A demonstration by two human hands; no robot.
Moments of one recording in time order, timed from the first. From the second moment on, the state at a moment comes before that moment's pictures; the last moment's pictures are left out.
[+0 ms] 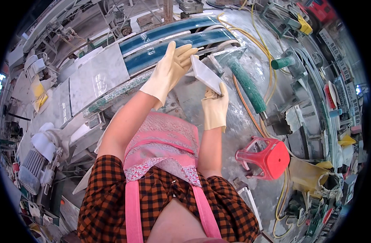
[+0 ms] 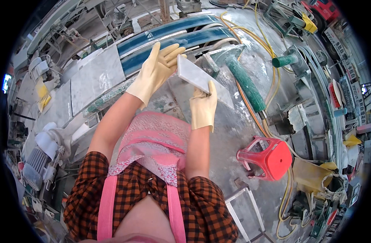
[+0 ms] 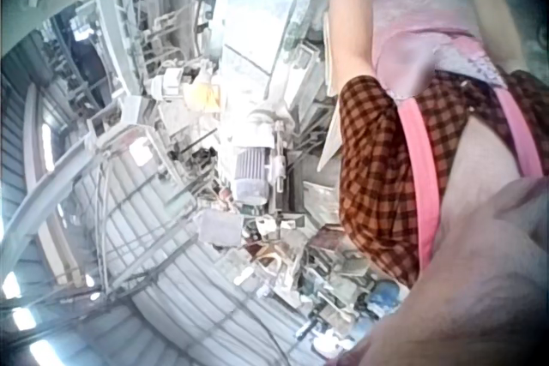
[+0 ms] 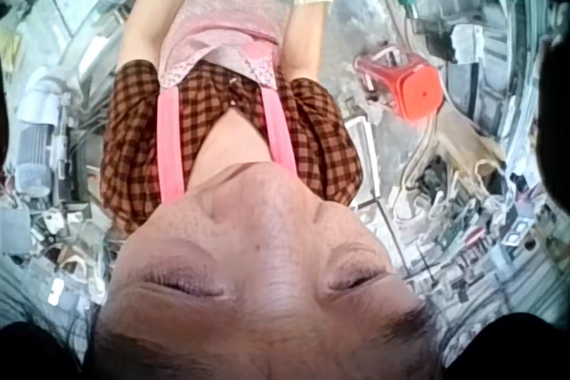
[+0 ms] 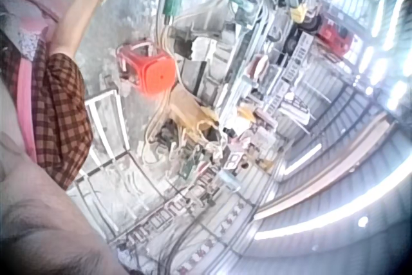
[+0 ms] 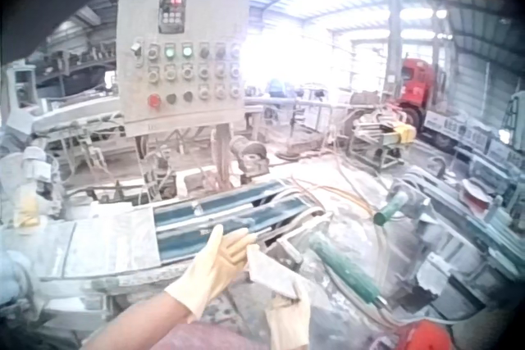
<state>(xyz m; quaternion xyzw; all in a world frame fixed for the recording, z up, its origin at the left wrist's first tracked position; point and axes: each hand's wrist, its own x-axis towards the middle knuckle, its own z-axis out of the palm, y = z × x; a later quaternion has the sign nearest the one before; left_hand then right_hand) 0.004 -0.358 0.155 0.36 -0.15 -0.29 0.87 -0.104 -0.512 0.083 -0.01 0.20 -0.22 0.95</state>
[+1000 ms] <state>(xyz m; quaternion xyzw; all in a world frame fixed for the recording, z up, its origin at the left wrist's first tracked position) -0.027 -0.393 0.160 0.59 -0.23 -0.21 0.75 -0.140 -0.529 0.078 -0.01 0.22 -0.27 0.94</state>
